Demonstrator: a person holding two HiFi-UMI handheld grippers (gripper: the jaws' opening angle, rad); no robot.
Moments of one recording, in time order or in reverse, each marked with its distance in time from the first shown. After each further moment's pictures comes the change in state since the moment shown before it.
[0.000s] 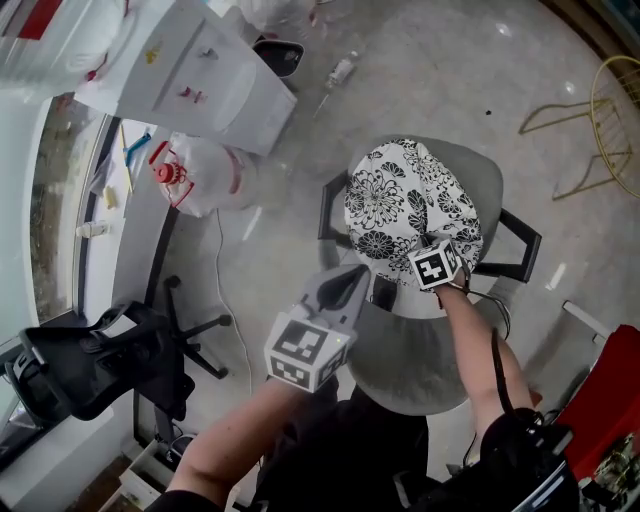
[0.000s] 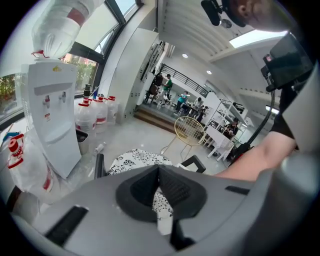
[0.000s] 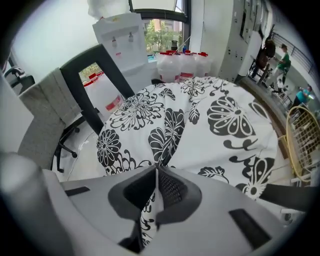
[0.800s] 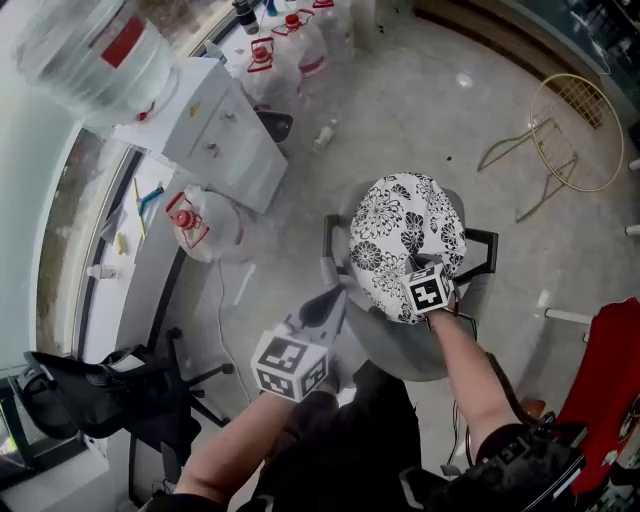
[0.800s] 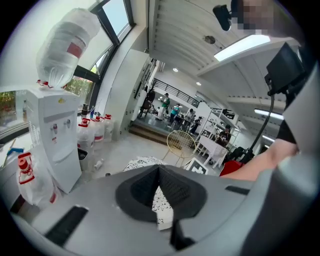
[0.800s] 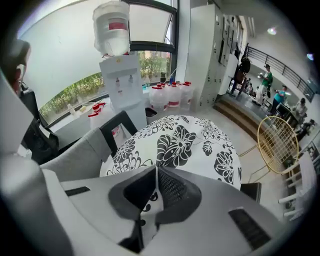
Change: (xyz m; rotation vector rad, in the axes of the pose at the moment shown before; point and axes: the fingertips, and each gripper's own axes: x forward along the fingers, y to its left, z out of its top) left arm -0.119 -0.029 0.048 0.054 -0.149 -0.043; right arm -0.166 0.029 0.048 0.092 -0.204 -0.109
